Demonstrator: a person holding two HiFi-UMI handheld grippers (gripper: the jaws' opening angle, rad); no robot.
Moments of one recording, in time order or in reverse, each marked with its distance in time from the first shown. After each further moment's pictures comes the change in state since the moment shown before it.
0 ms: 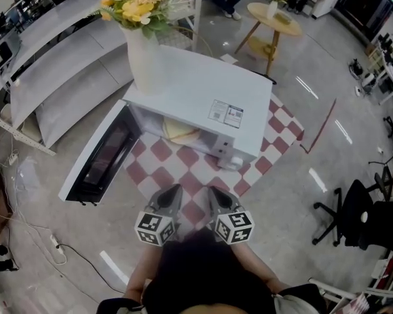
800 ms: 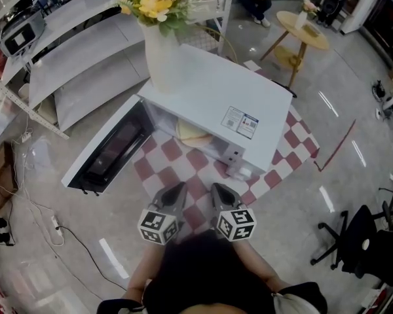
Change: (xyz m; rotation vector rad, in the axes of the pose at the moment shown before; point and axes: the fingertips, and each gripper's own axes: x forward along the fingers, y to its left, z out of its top) left arm 0.011 0.007 0.008 -0.011 -0.055 0.126; right arm 0.034 -0.012 0.010 -0.023 0.022 0.125
